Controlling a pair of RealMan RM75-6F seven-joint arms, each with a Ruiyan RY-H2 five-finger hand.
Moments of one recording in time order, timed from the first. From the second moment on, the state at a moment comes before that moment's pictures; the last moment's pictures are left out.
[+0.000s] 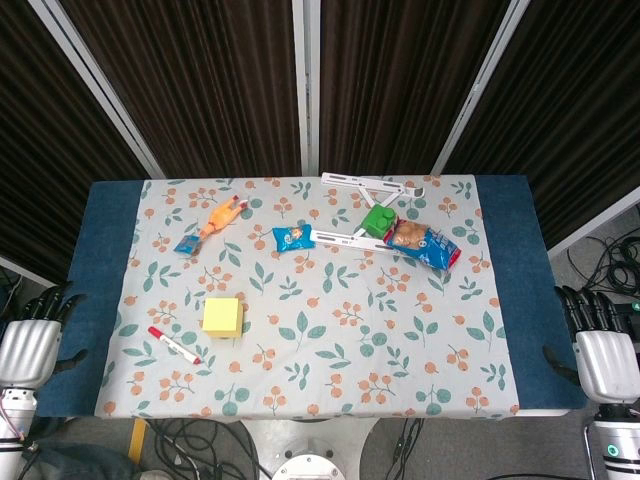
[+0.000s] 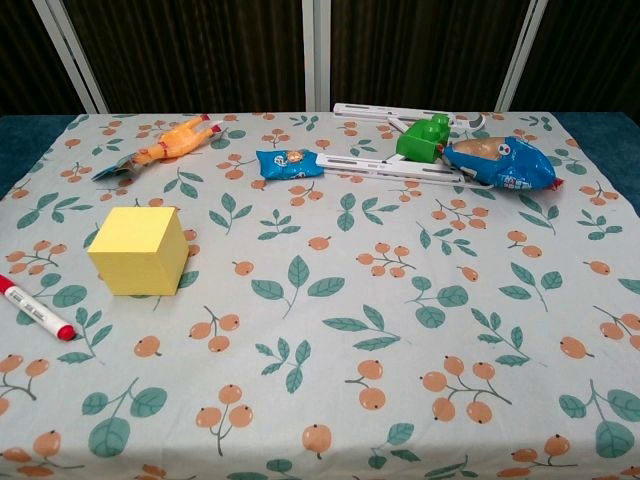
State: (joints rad) left arm -0.11 -1.16 -0.04 -1.57 1.46 1.45 0.16; right arm 0.06 -1.09 0.07 -1.64 -1.51 1.50 -0.10
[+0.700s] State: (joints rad) left arm -0.17 -1.21 -0.01 -1.50 1.59 1.41 0.03; right arm 0.04 -1.09 0.07 -1.62 -1.52 1.55 -0.06
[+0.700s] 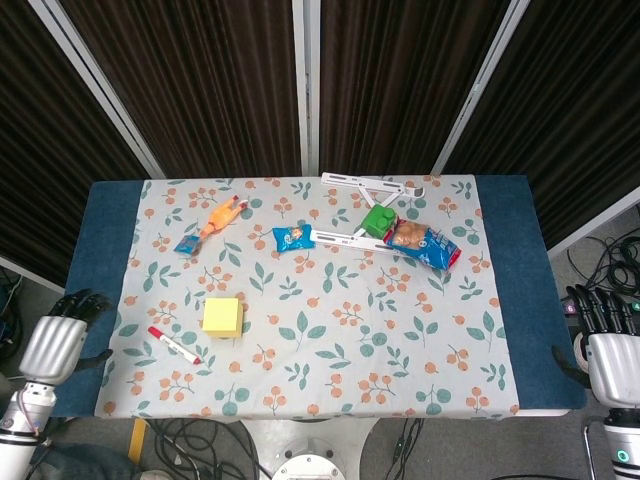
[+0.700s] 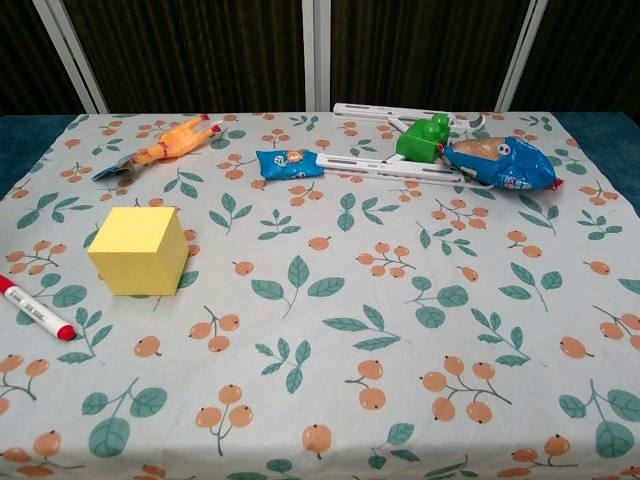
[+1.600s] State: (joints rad) left arm -0.37 -1.39 0.05 -1.31 1.62 1.07 0.16; right arm 0.05 -1.09 0.08 -1.61 -1.51 1.52 -0.04
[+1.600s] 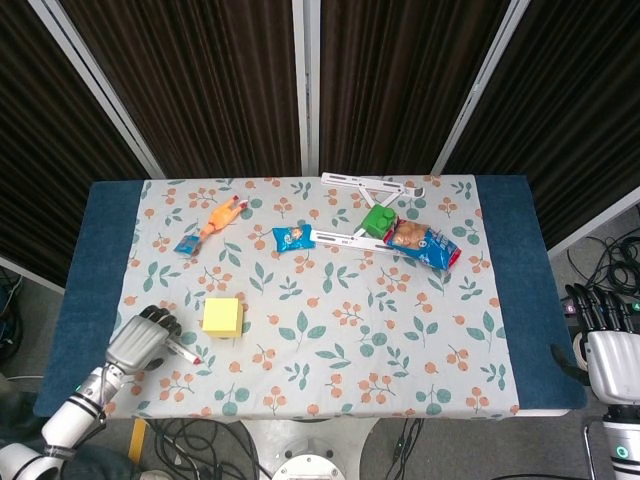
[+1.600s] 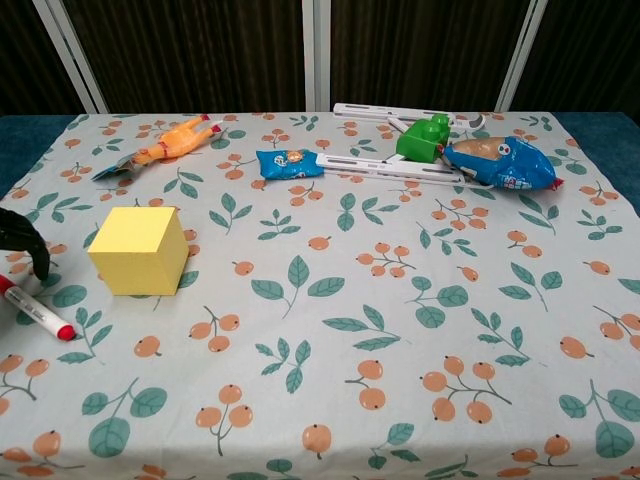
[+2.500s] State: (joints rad) left arm -0.40 -1.49 0.06 -1.20 1.56 1.06 0.18; right arm 0.05 -1.10 0.08 -1.59 -1.50 1.52 -0.01
